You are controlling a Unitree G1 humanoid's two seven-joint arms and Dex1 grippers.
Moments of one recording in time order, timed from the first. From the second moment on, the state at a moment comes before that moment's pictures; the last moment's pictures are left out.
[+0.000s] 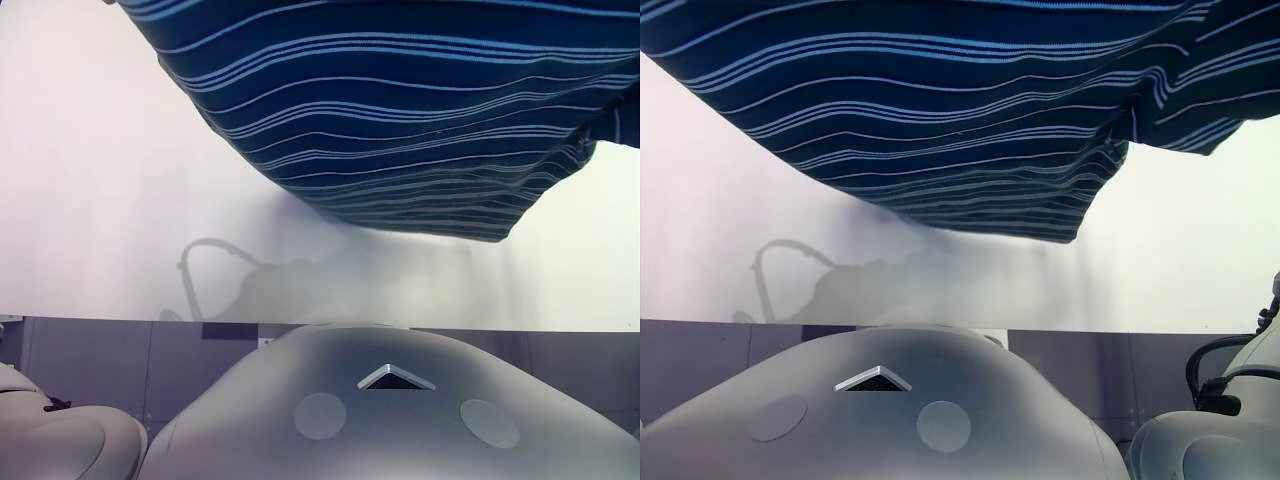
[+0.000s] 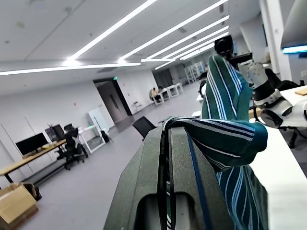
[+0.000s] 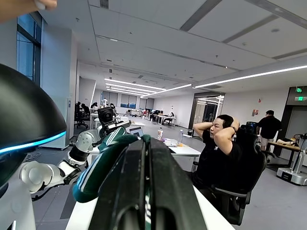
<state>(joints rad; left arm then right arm) -0.40 1.14 0.60 -0.34 -1.41 0.61 -0.90 -0.70 -1.09 -0.57 -0.11 1.58 0.96 0.88</state>
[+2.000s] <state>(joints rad) 0.34 0.88 0.18 -0.27 -0.34 0.24 -1.04 -0.08 -0.84 0.35 -0.12 0.16 0.32 1.26</state>
